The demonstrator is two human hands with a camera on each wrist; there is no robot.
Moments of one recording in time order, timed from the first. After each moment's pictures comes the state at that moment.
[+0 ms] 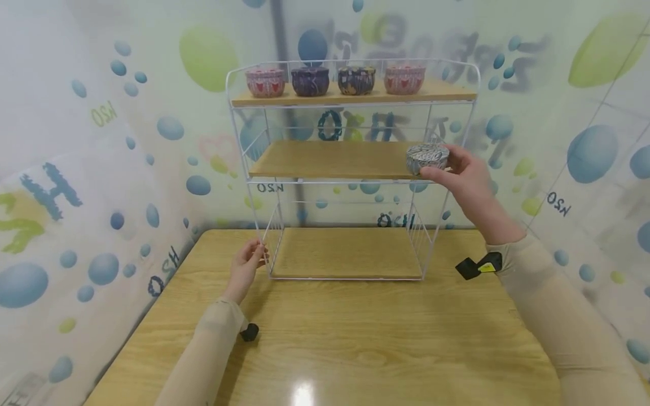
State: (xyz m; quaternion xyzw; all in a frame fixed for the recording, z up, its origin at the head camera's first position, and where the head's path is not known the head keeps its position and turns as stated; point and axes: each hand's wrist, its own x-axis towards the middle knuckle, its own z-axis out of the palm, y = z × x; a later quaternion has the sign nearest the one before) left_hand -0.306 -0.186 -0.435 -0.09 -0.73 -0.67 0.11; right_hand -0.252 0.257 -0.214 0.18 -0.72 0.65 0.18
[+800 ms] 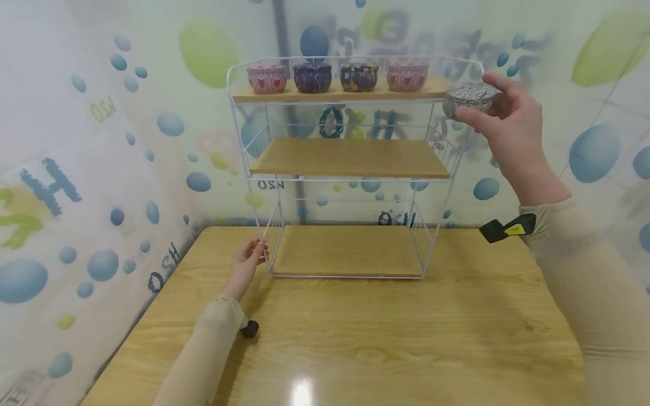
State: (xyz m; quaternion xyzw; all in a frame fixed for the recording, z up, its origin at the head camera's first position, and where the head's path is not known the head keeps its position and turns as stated) left_hand -0.307 -0.188 -0.437 -0.10 -0.73 -0.67 0.12; right_hand -0.253 0.280 -0.143 0.14 -0.72 0.60 0.31
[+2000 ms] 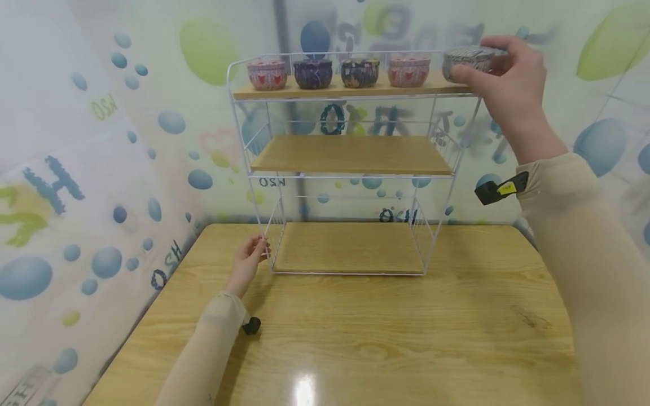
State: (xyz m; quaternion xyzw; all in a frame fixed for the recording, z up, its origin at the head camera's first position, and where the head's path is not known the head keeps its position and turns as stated) left_hand -0.306 -0.188 -0.439 -0.11 -0.72 -0.67 0.13; right_hand -0.274 0.273 -0.104 0.08 -0.79 0.50 0.35
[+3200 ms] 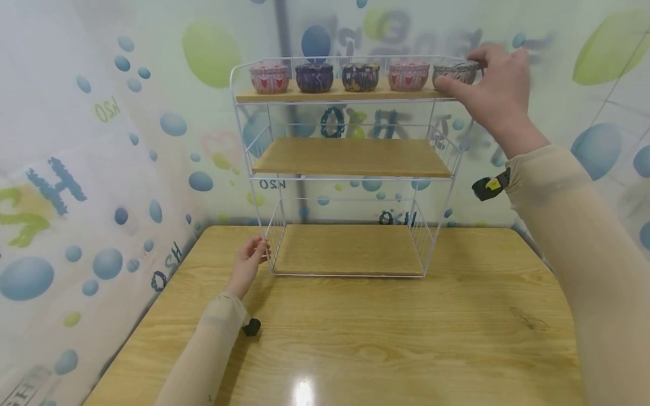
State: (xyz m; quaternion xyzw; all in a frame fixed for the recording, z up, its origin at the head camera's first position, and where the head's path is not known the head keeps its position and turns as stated) left_hand -0.307 -0.188 -0.438 -0.11 -0.72 -0.68 0.13; right_hand -0.287 0.265 -0.098 0.03 -0.90 0.26 0.36
